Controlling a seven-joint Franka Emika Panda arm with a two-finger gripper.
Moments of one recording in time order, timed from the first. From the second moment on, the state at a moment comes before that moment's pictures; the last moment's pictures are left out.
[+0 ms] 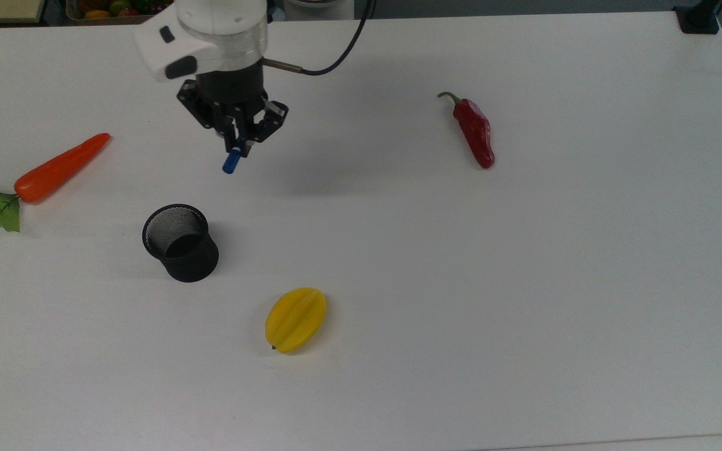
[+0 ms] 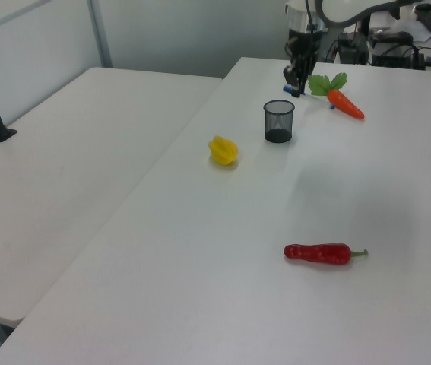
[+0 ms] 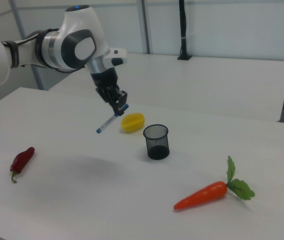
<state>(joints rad) 0.01 0.29 -0.02 -1.53 -0.09 1.96 0.22</state>
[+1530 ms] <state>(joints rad) -0.09 0.50 -0.06 -1.56 -0.14 2.66 0.21</state>
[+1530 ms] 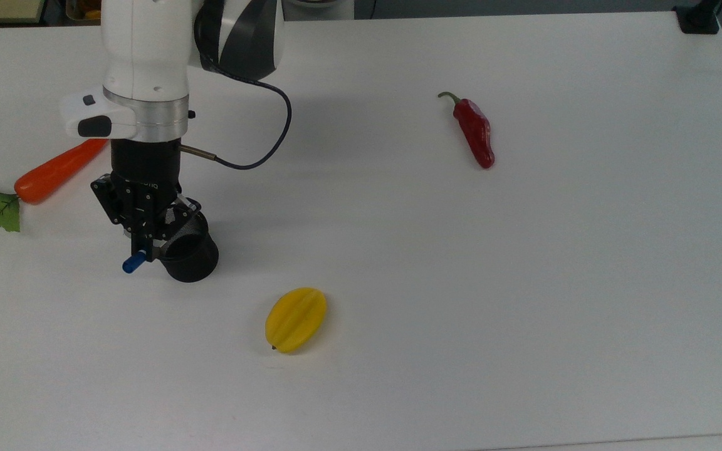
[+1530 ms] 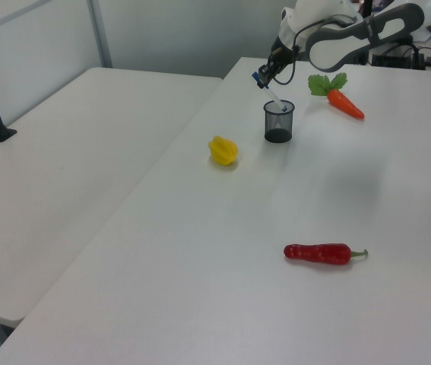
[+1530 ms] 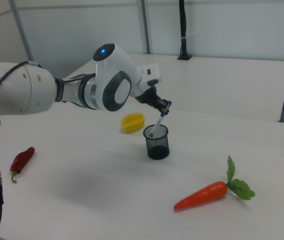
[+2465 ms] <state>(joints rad) -0.06 0.47 -0.05 -1.56 -0.14 2.64 0.21</state>
